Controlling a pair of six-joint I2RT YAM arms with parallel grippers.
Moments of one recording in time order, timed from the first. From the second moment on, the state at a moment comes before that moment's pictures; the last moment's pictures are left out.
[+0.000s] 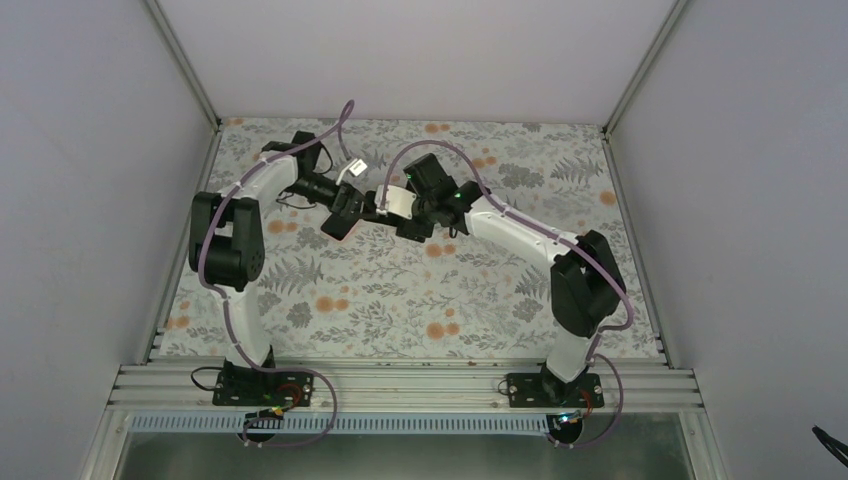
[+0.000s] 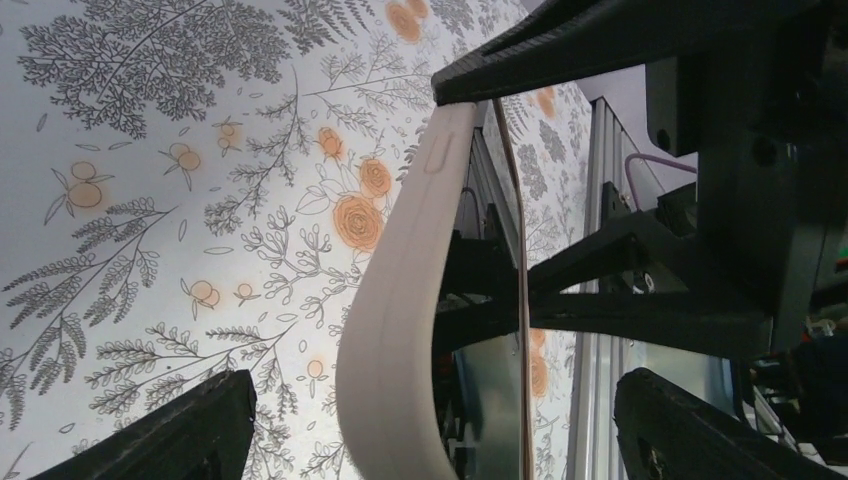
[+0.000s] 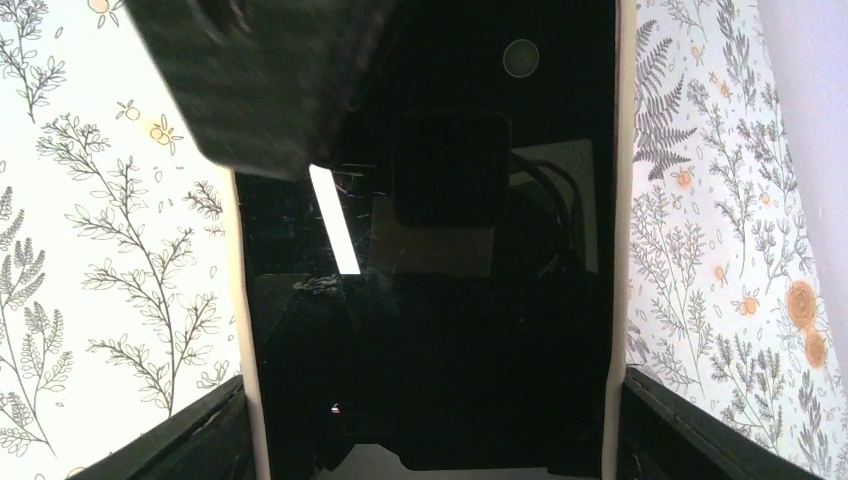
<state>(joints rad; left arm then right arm) -0.16 1.99 1.55 -1.04 1.09 0.57 0.75 1.78 1.42 -0.52 -0.04 -0.71</state>
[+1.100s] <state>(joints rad) -0.18 2.05 1.63 -1.33 1.16 0.87 0.76 1.77 1.44 -0.68 -0.14 -0.74</state>
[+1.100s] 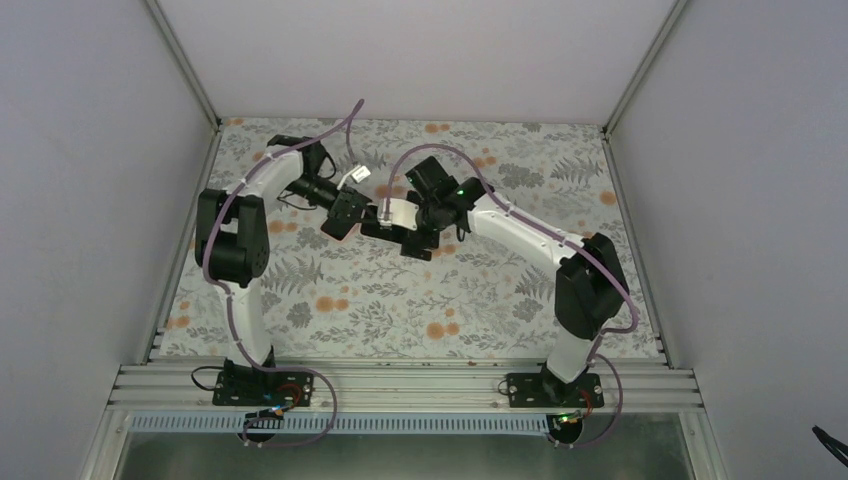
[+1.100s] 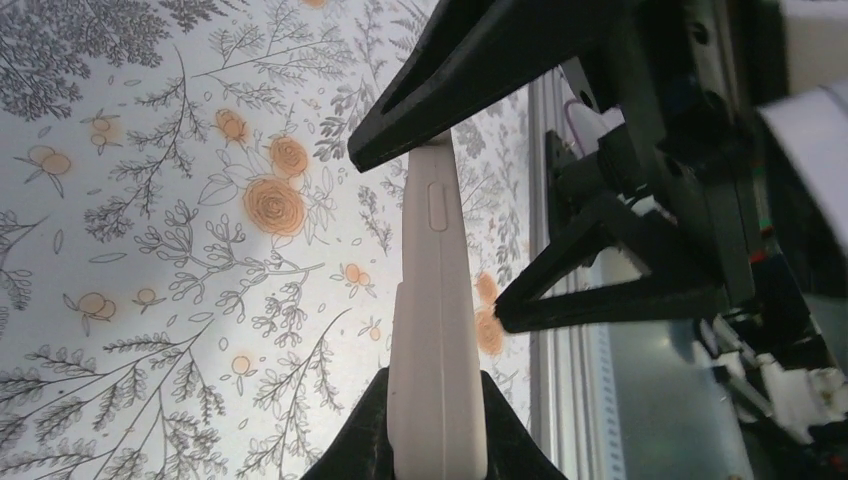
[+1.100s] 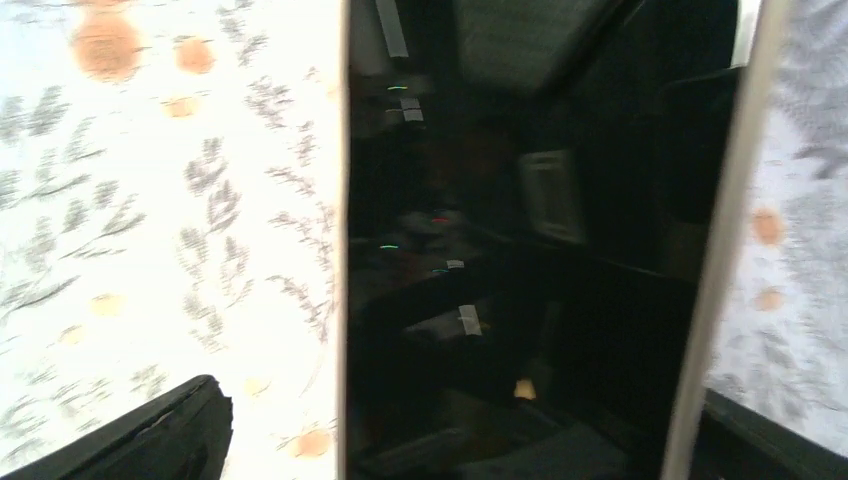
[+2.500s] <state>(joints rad) -0.39 1.56 1.44 -1.19 0.69 0.90 0.55 1.86 1.59 -1.08 -0.52 -0.89</state>
